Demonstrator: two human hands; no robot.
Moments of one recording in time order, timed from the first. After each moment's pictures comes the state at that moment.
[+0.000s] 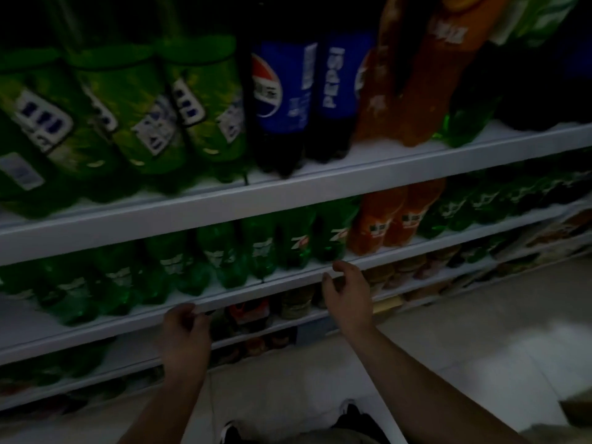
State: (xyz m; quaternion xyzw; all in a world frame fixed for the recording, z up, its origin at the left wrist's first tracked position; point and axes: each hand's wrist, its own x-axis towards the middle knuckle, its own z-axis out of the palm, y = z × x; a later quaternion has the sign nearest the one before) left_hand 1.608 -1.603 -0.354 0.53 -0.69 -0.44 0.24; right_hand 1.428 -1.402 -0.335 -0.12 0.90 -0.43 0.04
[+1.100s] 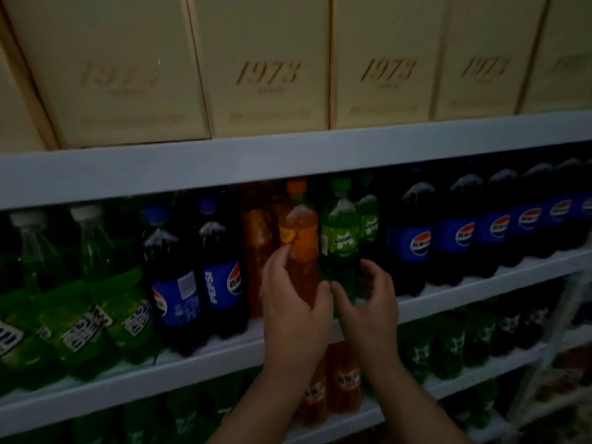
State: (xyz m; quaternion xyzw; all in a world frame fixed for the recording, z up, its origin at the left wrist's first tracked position) left_hand 1.369 -1.397 -0.048 0.13 -0.76 -0.44 0.45; right_hand 1.283 -1.320 -0.090 -0.18 0.74 -0.61 -0.21
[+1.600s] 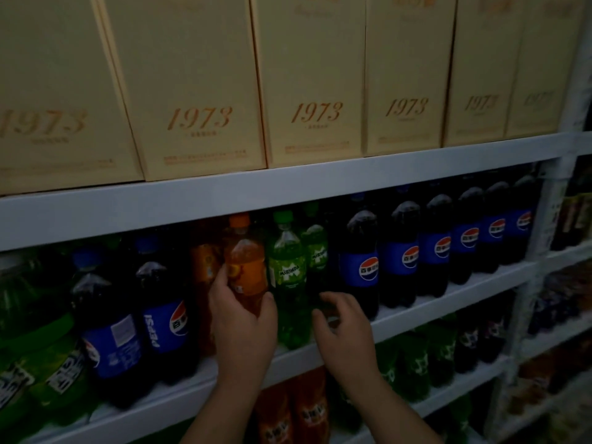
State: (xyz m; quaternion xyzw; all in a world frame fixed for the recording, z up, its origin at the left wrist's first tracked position) left_hand 1.324 -1.402 -0.045 0.20 -0.74 -0.40 0.50; right_hand 1.252 -1.276 -0.083 -0.27 0.77 -0.54 -0.19
